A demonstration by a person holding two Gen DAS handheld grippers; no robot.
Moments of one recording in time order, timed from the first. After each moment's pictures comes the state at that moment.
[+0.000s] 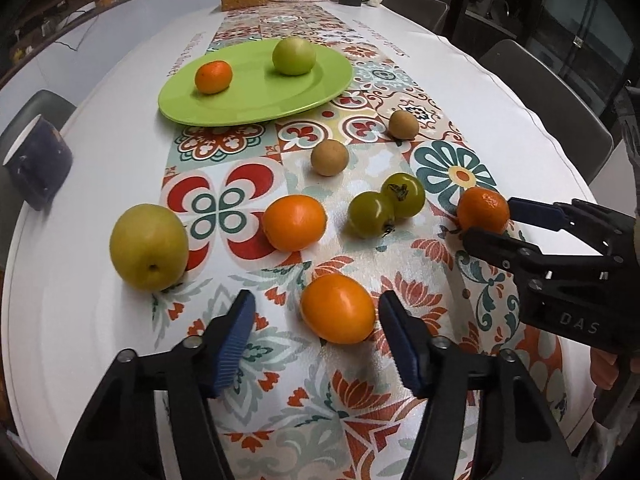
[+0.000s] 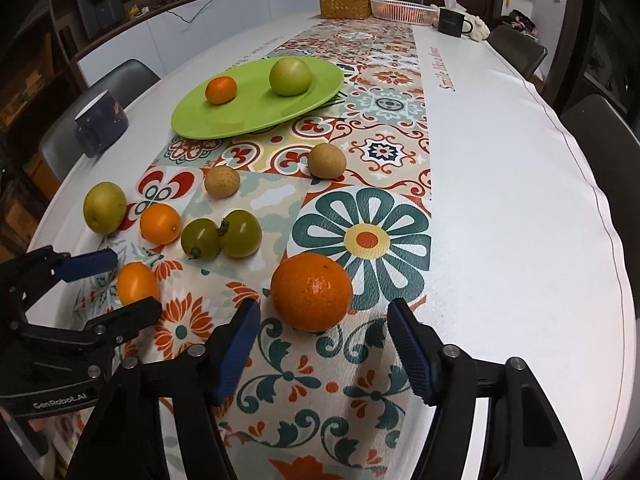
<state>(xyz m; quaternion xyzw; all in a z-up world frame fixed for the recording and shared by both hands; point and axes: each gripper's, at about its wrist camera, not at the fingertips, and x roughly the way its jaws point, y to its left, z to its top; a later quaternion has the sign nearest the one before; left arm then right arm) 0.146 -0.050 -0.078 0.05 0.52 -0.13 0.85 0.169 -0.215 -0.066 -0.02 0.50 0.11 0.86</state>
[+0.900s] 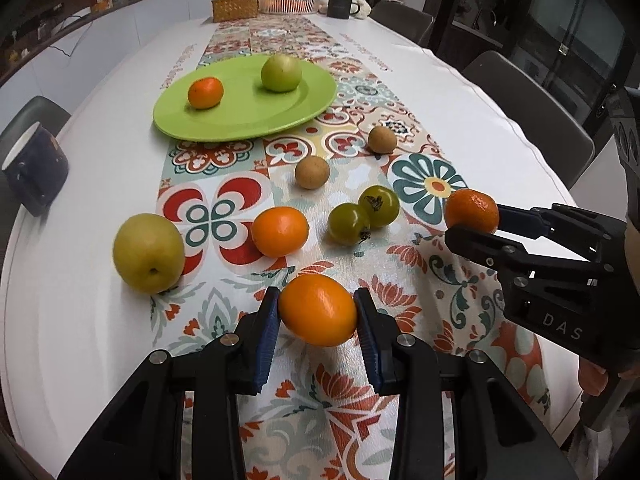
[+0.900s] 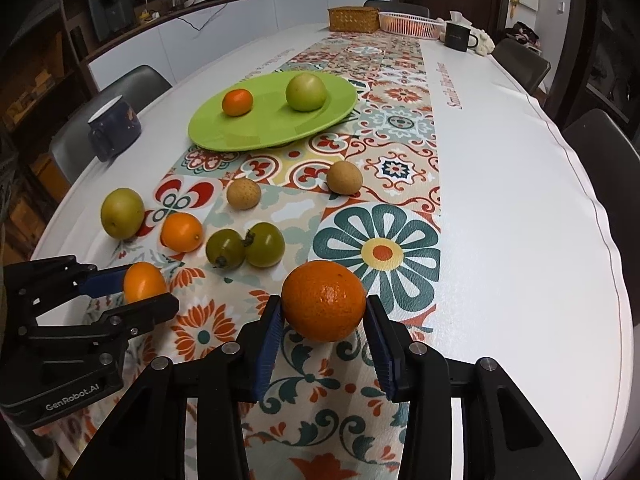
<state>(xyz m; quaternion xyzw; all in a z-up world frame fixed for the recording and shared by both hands) 0.134 -0.048 -0.061 0.03 0.49 -0.15 0.86 0.157 -0.205 -0.048 -0.03 0.47 0.12 0.87</state>
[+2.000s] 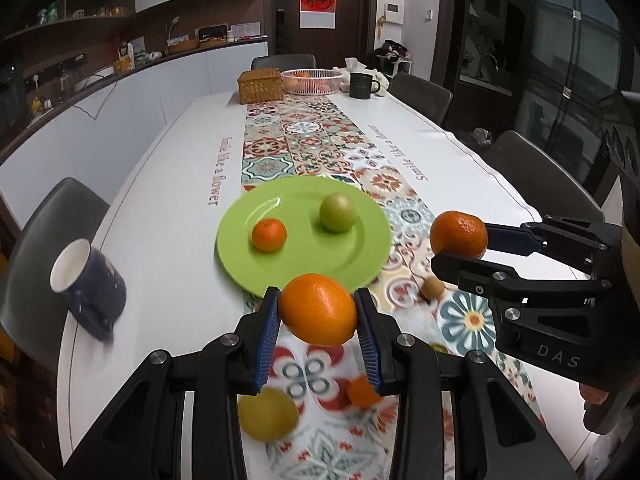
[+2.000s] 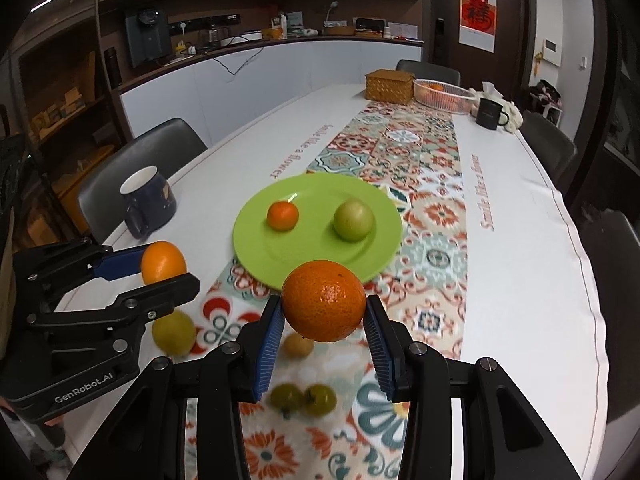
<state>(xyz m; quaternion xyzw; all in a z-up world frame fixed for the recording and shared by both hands) 0.212 -0.008 0.024 0.04 0.39 -0.13 0.91 0.229 -0.151 0.035 -0.05 0.39 0.16 0.90</state>
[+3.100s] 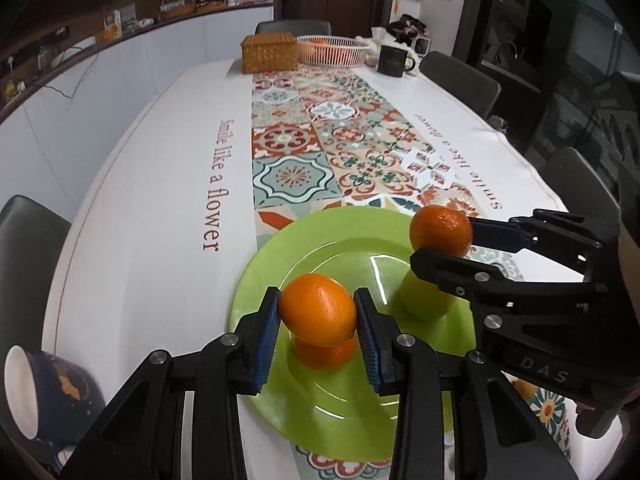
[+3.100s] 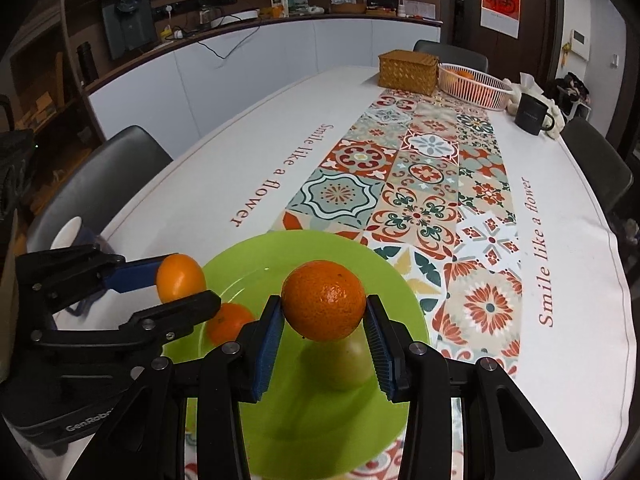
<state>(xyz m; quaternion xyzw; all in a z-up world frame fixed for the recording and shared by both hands) 0.388 0.013 -0.024 0.04 0.45 -0.13 0.88 0.412 -0.113 -0.008 -0.05 0.43 0.18 0.88</state>
